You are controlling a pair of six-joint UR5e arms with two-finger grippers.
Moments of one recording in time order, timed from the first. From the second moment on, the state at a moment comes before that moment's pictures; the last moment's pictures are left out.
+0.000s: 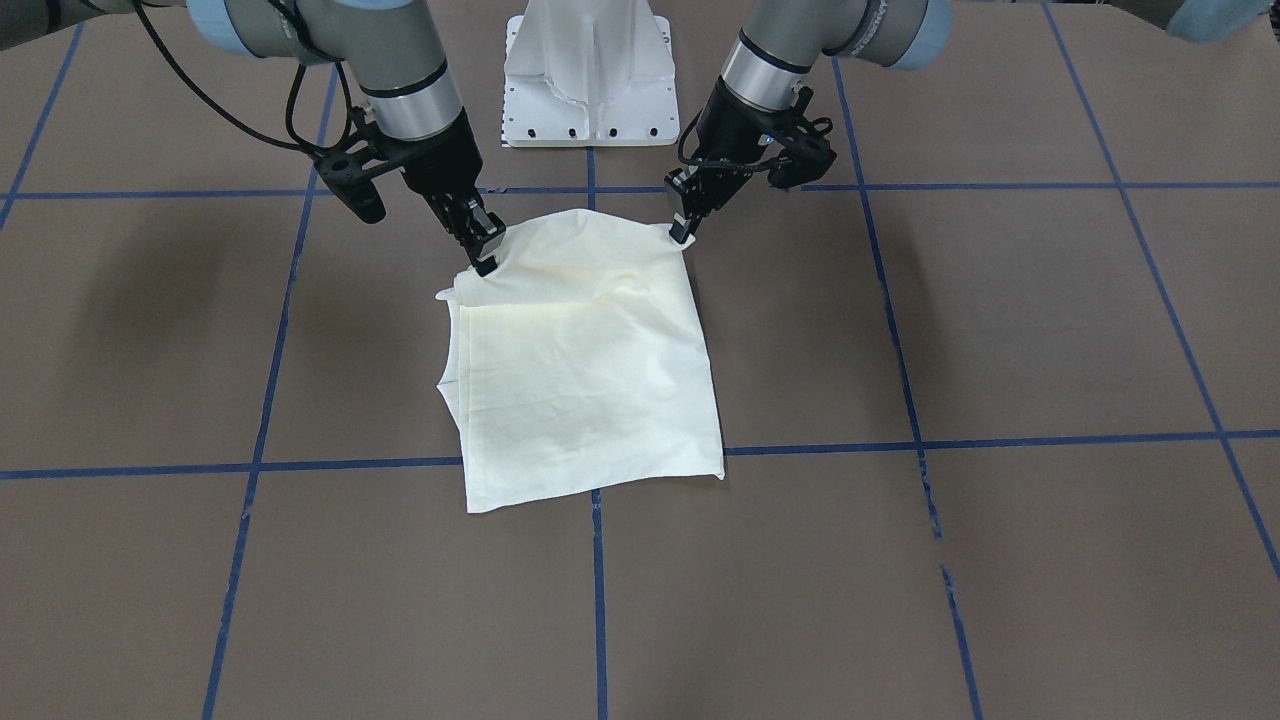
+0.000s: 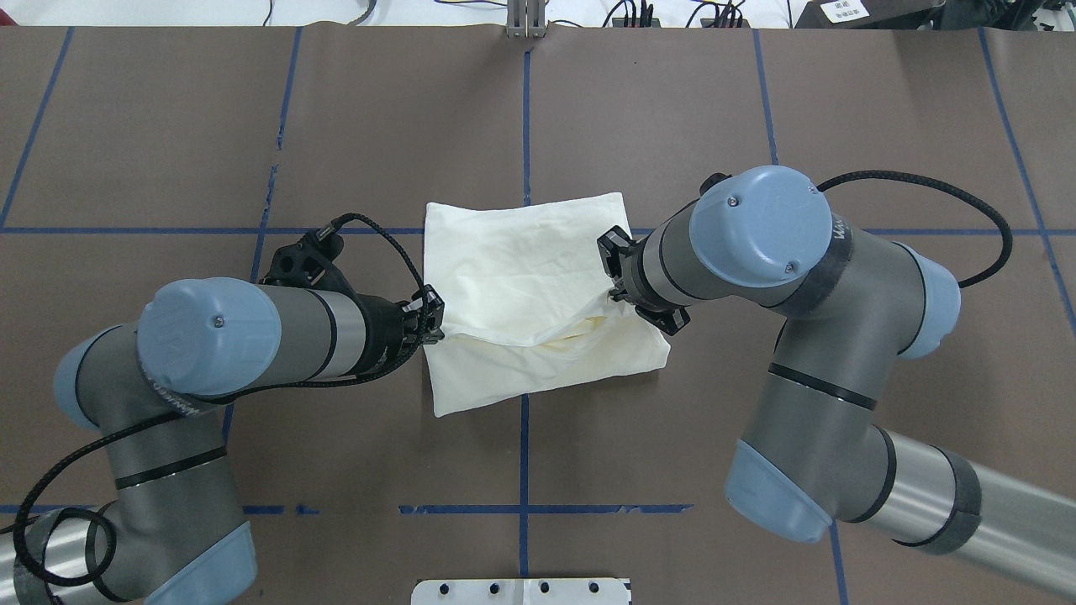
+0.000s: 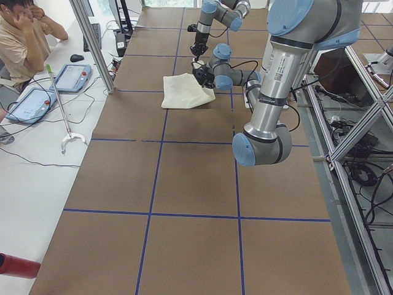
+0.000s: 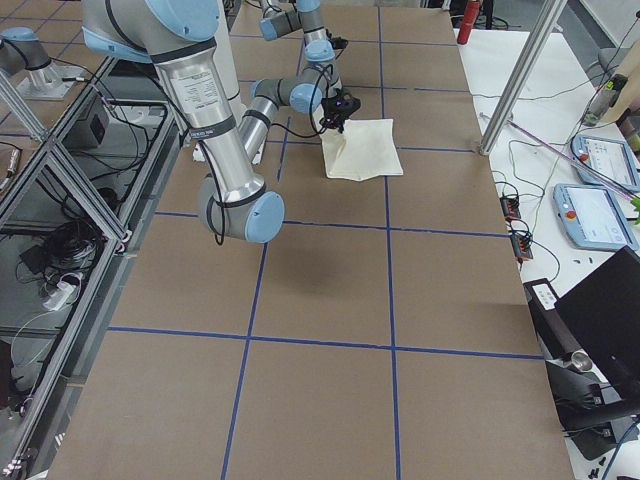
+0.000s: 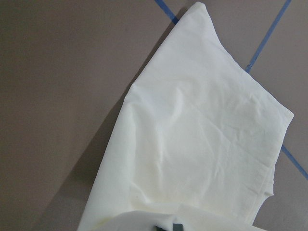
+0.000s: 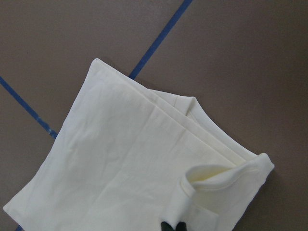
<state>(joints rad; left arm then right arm) -0.45 -1.99 -1.95 -1.93 -1.66 -1.96 0.54 -1.04 1.93 -1.51 1.76 2.12</state>
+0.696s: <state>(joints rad) -0.53 -2.09 -1.77 -1.94 -1.66 -1.84 0.61 -0.97 1.73 -1.41 1.80 2.11</state>
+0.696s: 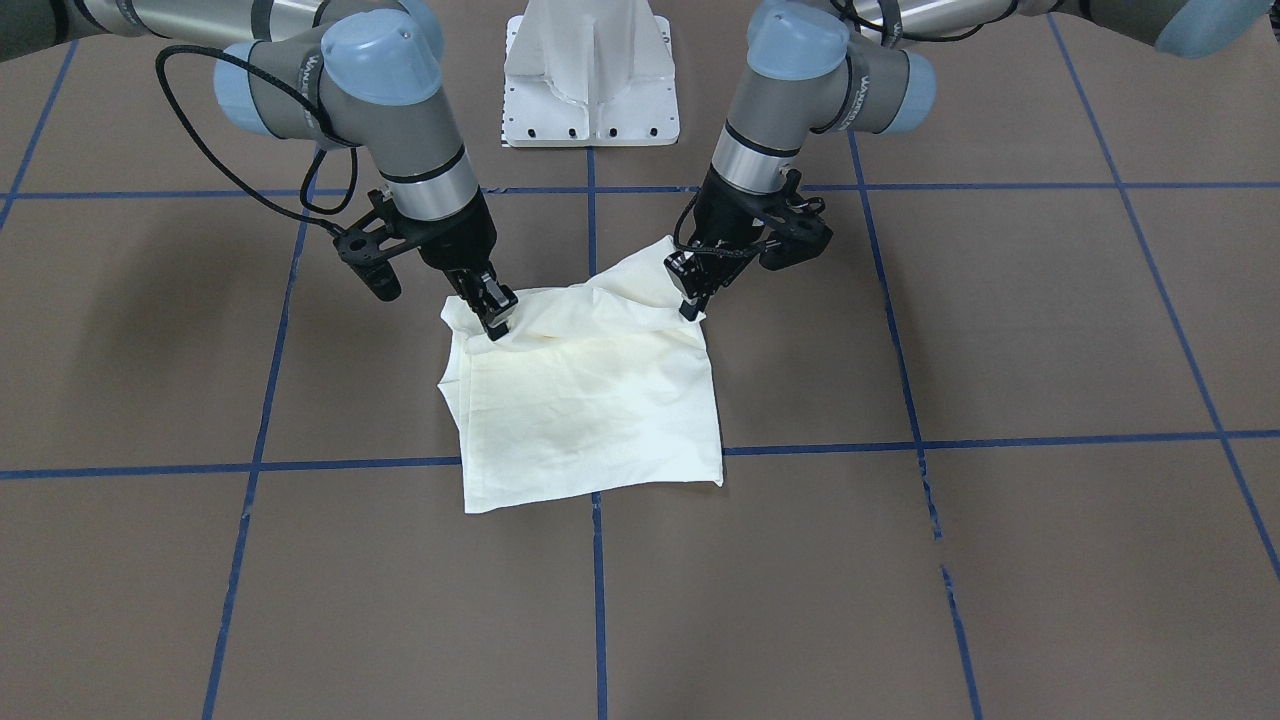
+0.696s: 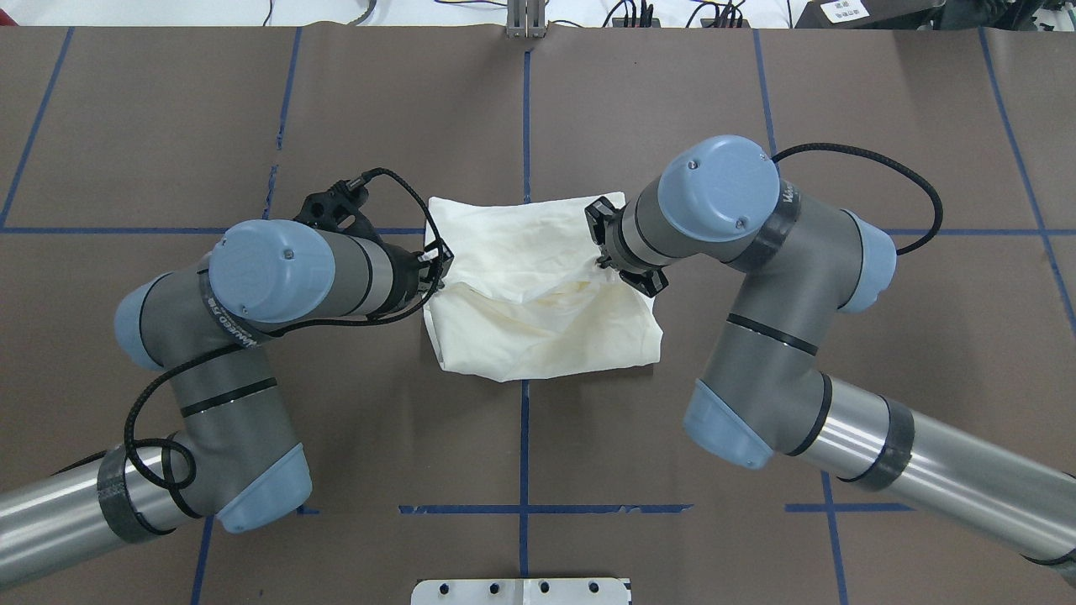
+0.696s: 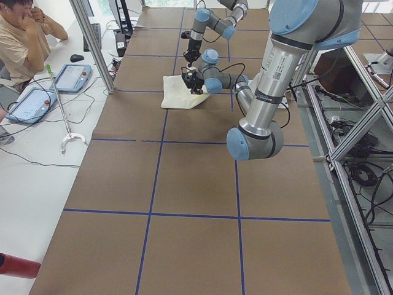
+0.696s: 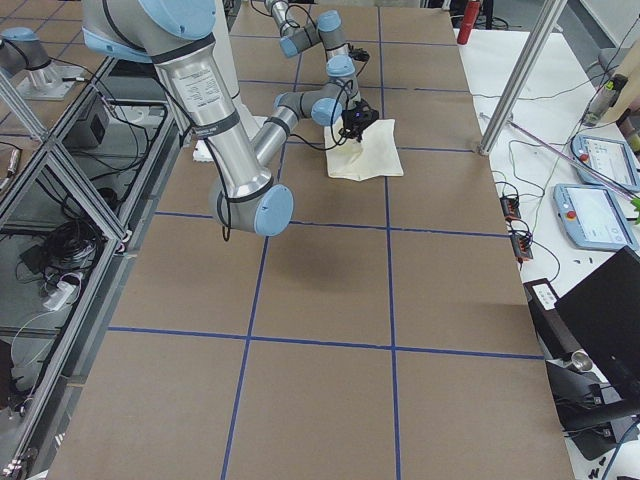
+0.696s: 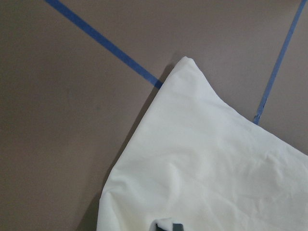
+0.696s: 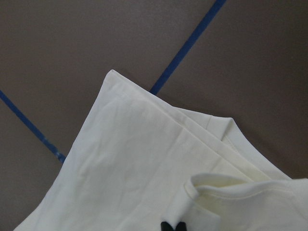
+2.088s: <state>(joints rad) -0.66 -2.21 -1.44 -2.21 -1.61 -1.69 0.70 -0.83 1.40 -1.28 1.87 1.98</state>
